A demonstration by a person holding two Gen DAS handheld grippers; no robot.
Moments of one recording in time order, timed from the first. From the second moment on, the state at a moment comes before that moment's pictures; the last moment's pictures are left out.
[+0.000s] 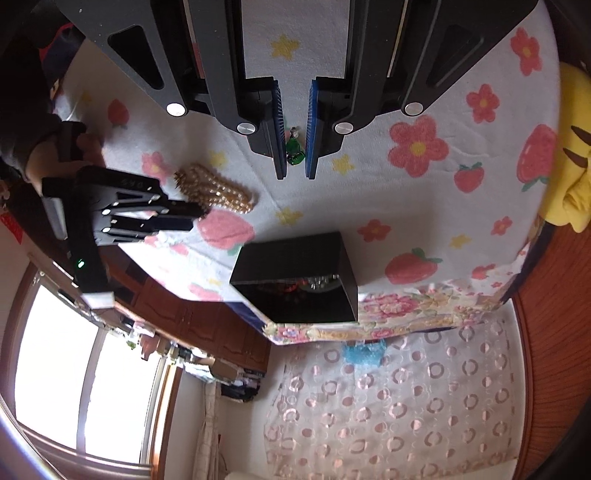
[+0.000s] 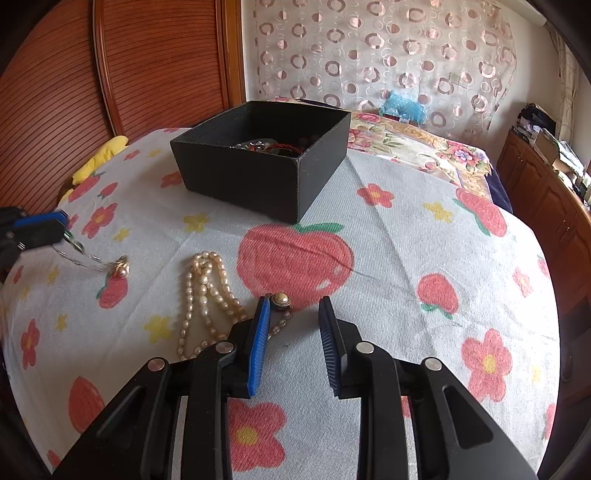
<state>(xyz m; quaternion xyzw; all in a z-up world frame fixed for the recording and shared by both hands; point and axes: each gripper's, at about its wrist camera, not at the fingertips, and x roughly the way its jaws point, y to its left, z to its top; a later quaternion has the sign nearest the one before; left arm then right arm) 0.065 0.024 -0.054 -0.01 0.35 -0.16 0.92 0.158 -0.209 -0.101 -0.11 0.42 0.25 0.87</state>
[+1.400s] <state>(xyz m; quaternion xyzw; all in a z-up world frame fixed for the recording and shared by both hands) 0.056 0.034 -0.048 0.02 0.35 -0.15 0.92 0.134 -0.207 0.021 -0.12 0.30 0.27 0.91</state>
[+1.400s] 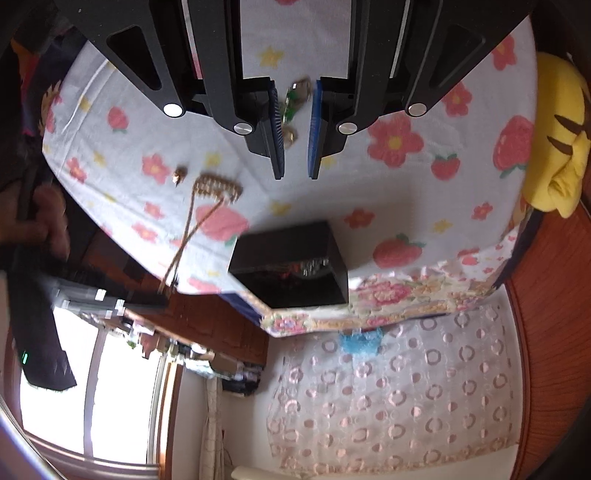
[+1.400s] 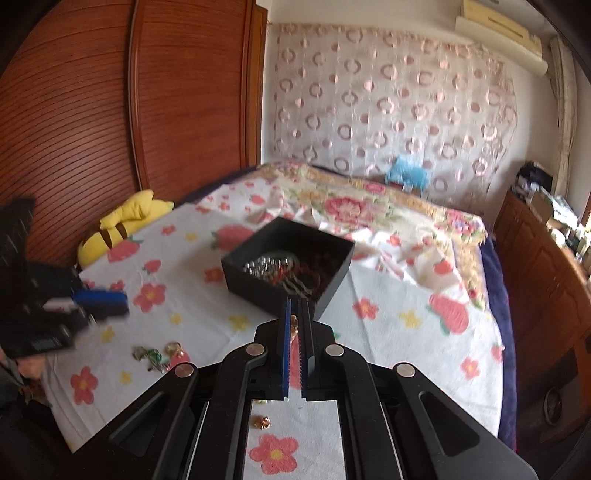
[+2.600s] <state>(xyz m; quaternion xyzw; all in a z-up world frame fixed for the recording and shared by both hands) 0.098 0.033 -0.004 0.02 0.31 -0.15 0.94 0.155 -0.191 0.107 -0.15 0.23 0.25 0.93</state>
